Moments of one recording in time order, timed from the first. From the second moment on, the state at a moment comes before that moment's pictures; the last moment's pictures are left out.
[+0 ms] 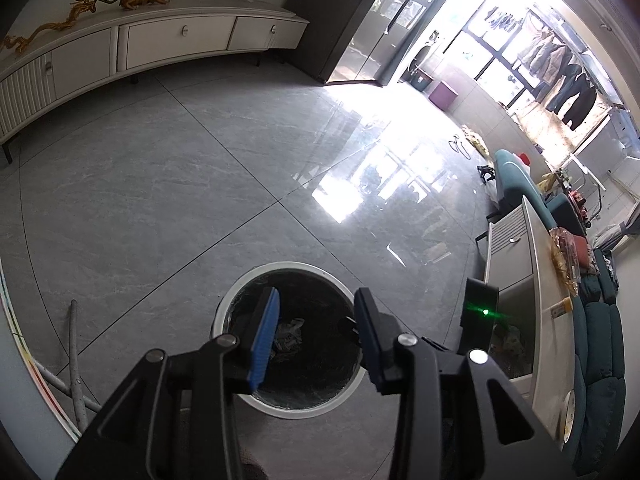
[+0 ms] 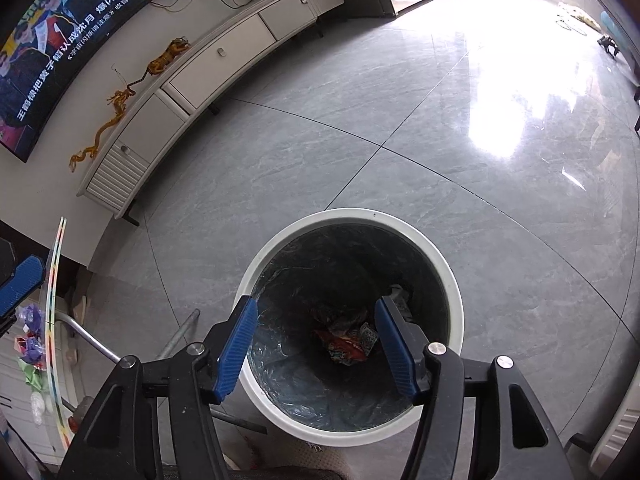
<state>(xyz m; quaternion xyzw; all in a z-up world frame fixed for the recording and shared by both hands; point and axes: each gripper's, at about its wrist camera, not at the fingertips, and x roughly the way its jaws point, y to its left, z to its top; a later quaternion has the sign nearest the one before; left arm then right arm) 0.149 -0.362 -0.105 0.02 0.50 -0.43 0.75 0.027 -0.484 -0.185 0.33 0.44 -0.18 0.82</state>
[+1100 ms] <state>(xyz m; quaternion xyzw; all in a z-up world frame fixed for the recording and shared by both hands) 0.126 -0.039 0.024 -0.10 0.31 -0.17 0.93 0.063 -0.343 -0.007 0.21 0.31 -0.06 0.93</state>
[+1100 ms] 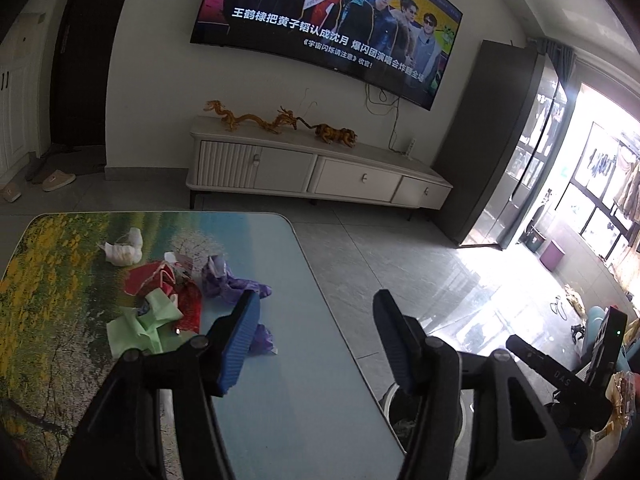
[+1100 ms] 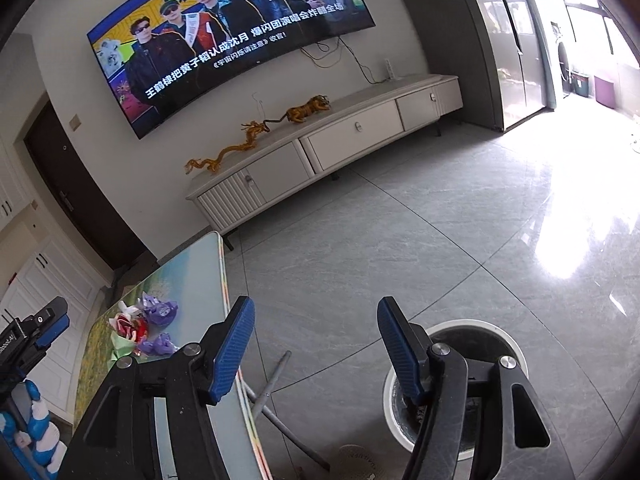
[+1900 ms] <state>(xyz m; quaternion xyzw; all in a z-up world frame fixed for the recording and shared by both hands) 0.067 0.094 0.052 -0.17 0.24 -0.05 0.96 0.077 -0.186 0.064 0.08 0.27 0.05 0.96</state>
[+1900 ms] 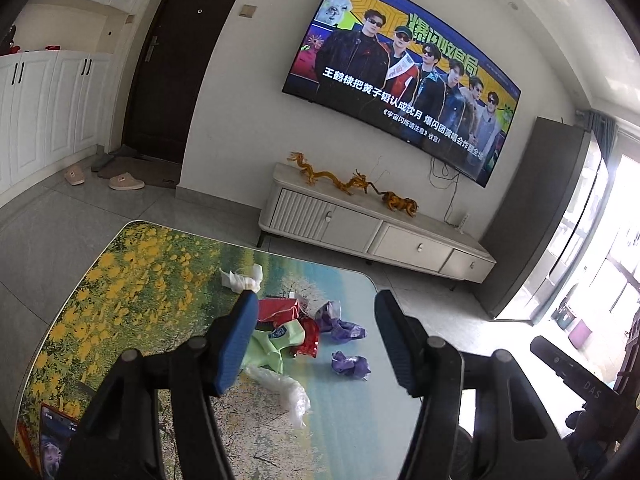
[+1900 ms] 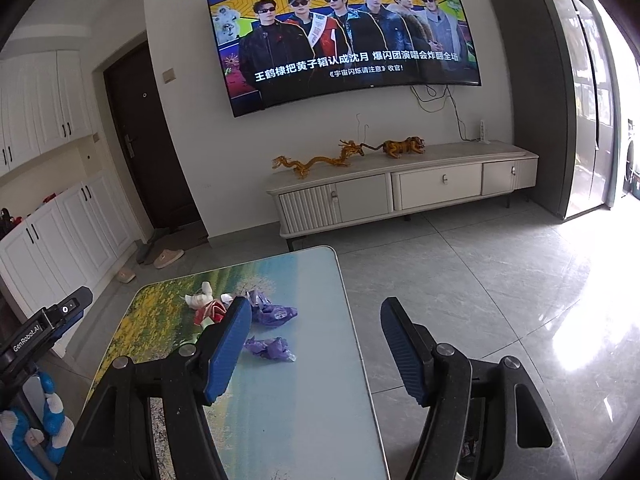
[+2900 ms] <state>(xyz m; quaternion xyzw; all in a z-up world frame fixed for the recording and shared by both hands) 0.112 0.071 -0.051 -0.11 0.35 -0.02 0.93 0.137 -0.158 -0.023 0.07 0.36 0.11 0.92</state>
